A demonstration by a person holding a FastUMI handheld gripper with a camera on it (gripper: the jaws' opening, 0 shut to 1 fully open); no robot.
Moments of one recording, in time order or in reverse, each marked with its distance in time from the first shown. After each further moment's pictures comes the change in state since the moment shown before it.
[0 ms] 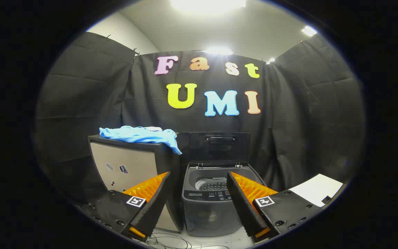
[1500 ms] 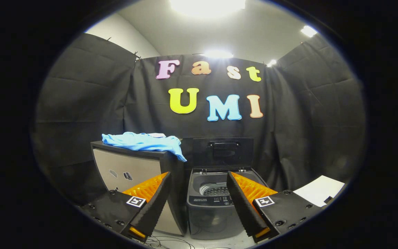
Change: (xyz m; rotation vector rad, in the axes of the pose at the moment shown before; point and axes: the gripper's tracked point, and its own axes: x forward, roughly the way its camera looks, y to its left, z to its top) arm 0.006 0.016 0.019 0.012 -0.029 0.014
